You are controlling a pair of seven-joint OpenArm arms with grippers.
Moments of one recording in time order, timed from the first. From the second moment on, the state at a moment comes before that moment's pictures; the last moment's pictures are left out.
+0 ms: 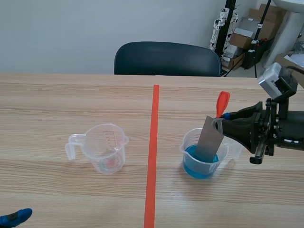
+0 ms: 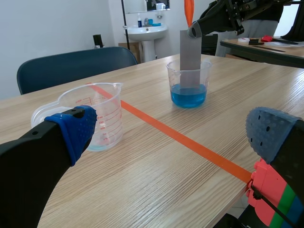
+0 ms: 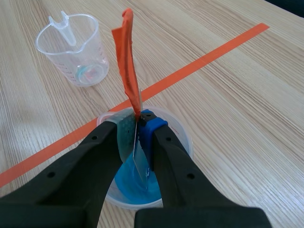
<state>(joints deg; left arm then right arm) 38.9 -18.6 0.6 63.0 25.0 -18.4 -89.0 6.5 53.8 -38.4 80.2 37.4 38.2 16.1</state>
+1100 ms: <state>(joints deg) 49.1 -29.0 0.1 63.0 24.4 -15.3 -89.0 5.7 56.5 -31.2 88.4 37.2 38.4 15.0</state>
